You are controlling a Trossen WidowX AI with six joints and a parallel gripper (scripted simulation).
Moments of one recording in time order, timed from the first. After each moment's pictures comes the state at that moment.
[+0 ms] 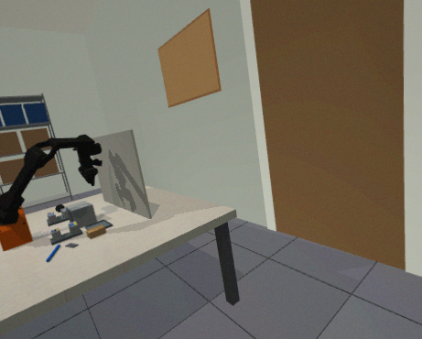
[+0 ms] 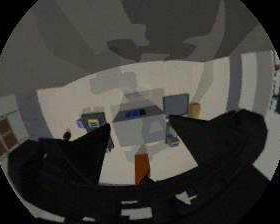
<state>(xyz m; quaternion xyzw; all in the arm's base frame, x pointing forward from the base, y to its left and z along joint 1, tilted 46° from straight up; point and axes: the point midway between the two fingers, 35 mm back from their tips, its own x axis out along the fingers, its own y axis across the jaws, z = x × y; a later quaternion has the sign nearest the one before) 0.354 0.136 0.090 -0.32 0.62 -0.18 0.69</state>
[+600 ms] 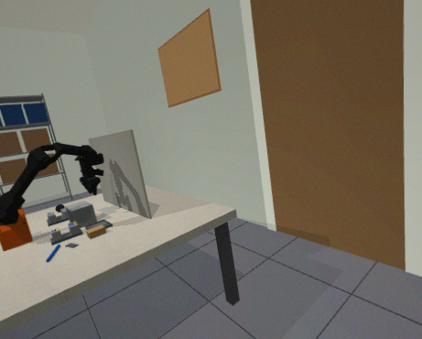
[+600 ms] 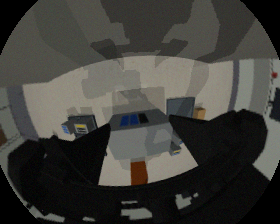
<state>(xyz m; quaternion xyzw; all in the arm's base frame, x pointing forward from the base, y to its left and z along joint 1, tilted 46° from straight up) 0.361 0.100 0.048 -0.35 0.62 -0.19 0.68</state>
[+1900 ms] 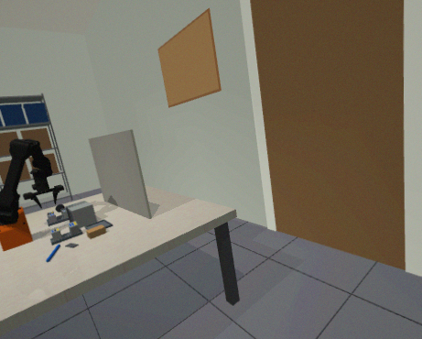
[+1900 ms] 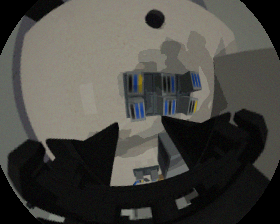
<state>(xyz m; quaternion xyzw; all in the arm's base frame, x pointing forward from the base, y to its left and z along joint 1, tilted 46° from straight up) 0.137 0.162 -0.109 -0.73 0.57 0.31 0.24</state>
